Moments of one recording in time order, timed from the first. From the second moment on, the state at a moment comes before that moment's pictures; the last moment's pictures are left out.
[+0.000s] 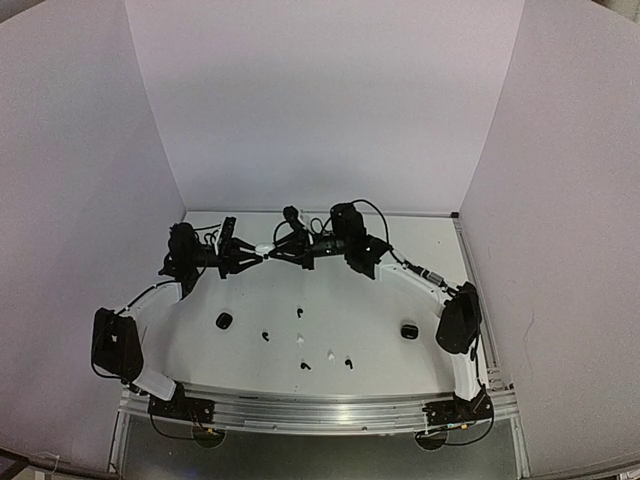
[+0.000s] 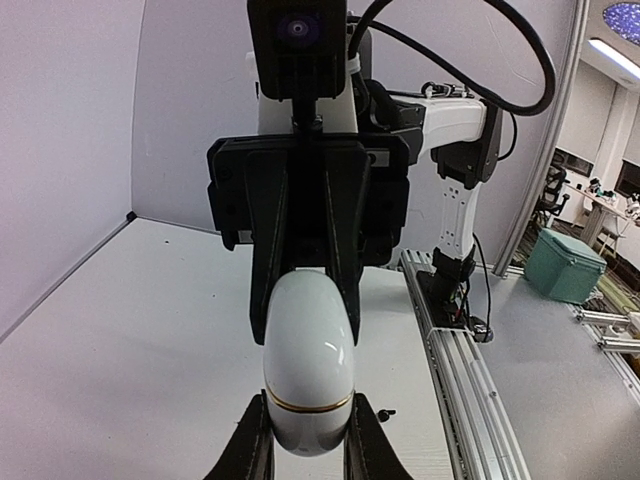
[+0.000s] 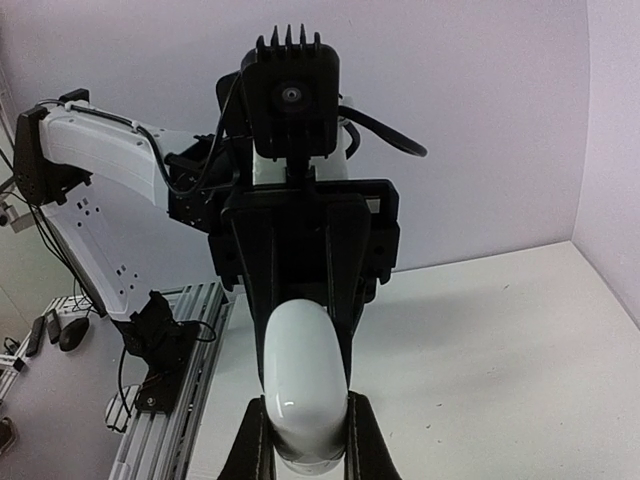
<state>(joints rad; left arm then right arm) -0.29 1.51 1.03 0.51 1.29 -0.18 0.79 2.11 1.96 -0.01 -0.82 0.06</state>
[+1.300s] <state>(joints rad) -0.30 1.47 1.06 0.17 1.20 0.28 0.81 2.18 2.12 -0.18 -0.61 0.08</state>
